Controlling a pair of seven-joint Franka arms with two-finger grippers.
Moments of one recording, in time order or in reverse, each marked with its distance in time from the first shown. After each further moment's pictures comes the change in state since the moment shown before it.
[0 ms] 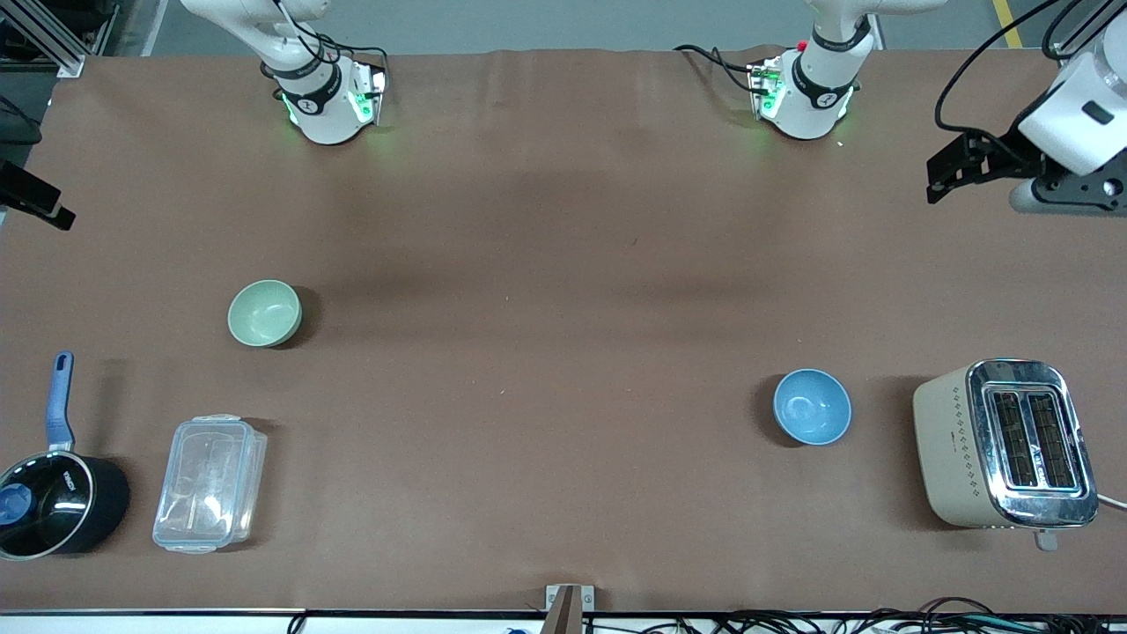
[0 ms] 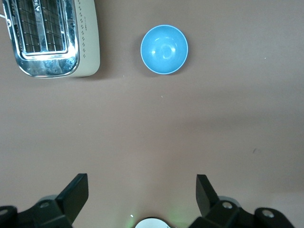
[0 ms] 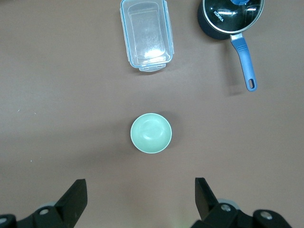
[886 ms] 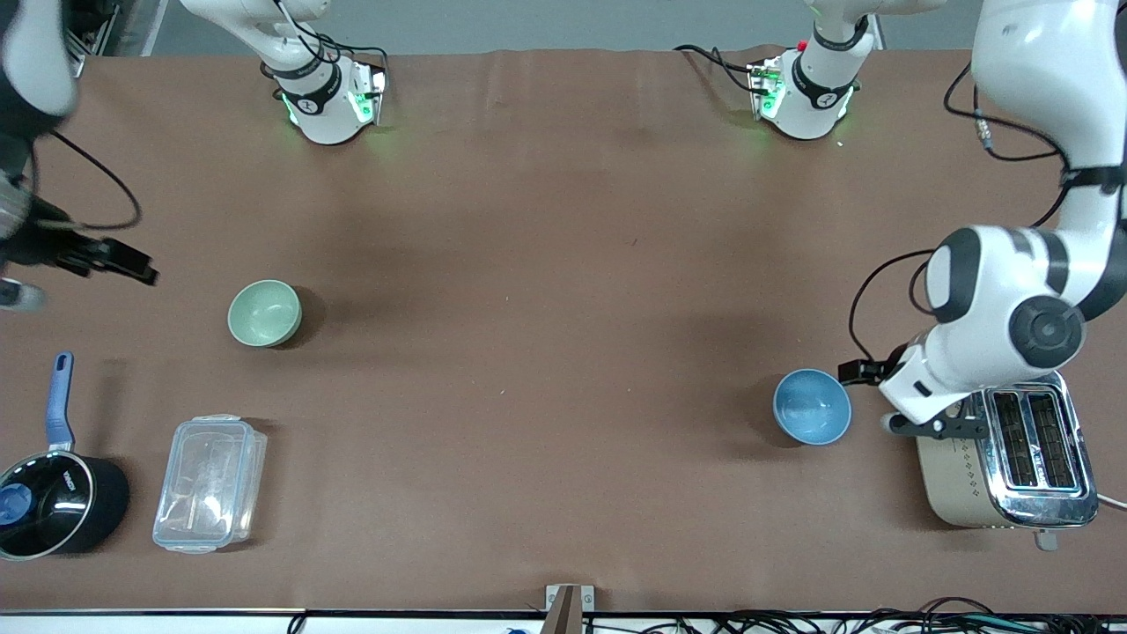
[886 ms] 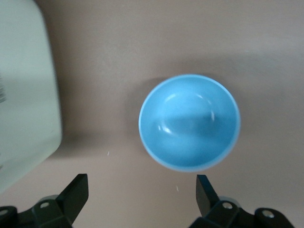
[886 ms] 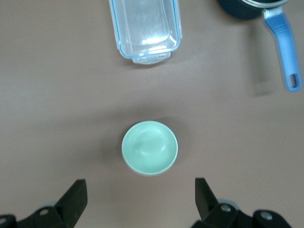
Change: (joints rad) left arm 0.037 0.562 0.003 -0.043 0.041 0.585 0.001; right arm 0.003 -0.007 -0.004 -0.494 -0.011 0.465 -0.003
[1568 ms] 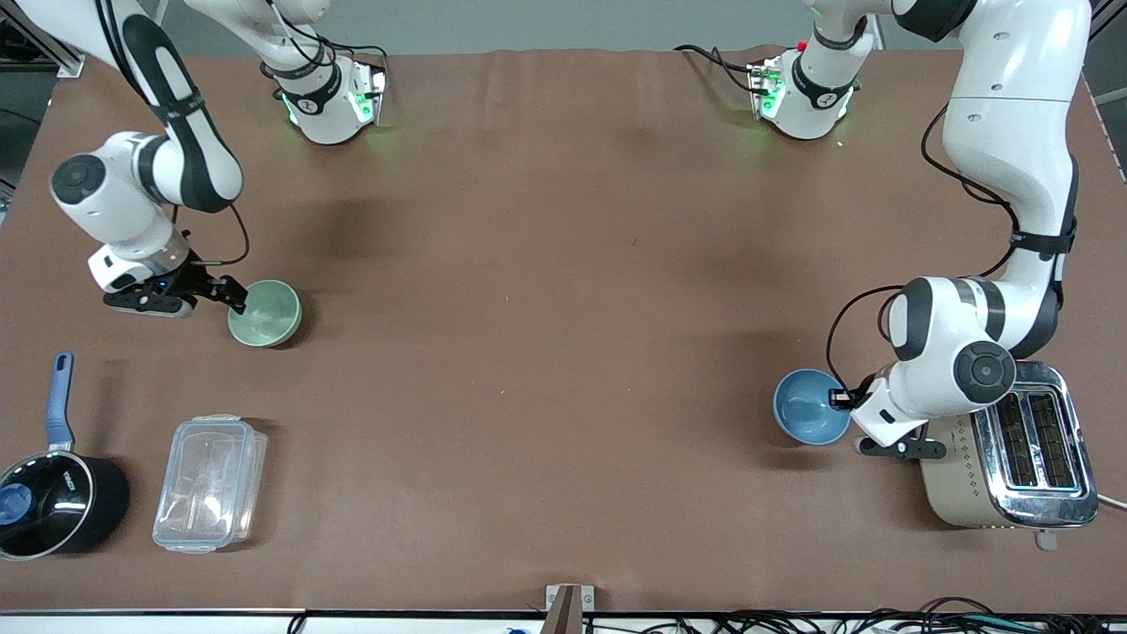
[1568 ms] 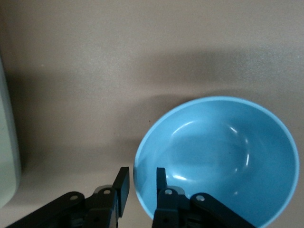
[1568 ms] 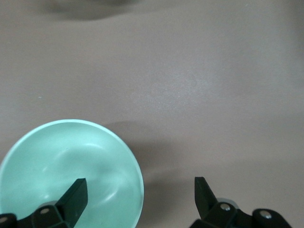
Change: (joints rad) left arm 0.012 0.142 0.000 0.003 0.000 0.152 0.000; right arm -0.106 0.165 -0.012 -0.606 -0.041 0.970 -0.116
